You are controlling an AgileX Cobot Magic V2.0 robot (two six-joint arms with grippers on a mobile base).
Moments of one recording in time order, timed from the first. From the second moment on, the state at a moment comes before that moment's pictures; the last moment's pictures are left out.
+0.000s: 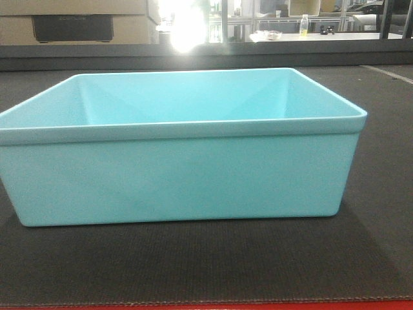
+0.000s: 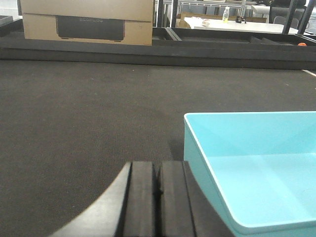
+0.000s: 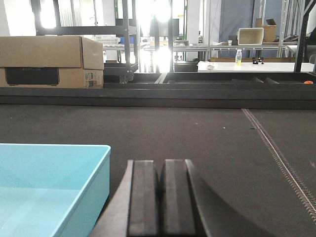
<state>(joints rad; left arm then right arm) -0.22 0.15 -0.41 0.32 0.47 -0.34 0.05 0.02 -0.33 0.01 0.33 0.05</state>
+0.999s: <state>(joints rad) 0.10 0.01 0.00 0.03 0.03 -0.03 0.05 0.02 -0.33 0.00 0.33 0.05</state>
